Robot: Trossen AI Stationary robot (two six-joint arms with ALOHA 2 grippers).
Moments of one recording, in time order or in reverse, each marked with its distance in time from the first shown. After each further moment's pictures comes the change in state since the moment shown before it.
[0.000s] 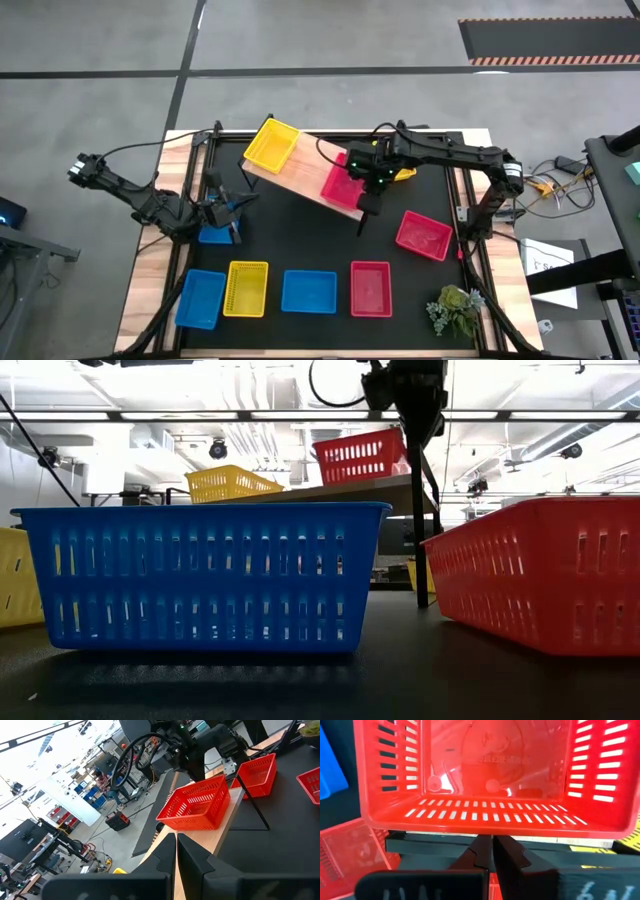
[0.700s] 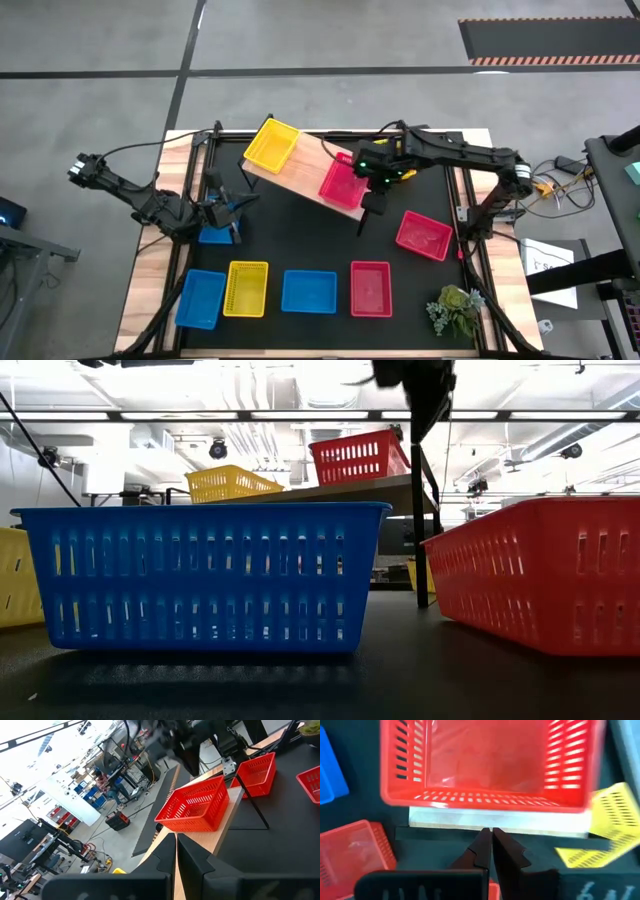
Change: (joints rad) left arm 0.000 0.010 0.000 0.002 0.000 0.000; right arm 0.038 -0.078 0.000 0.002 0.078 0.018
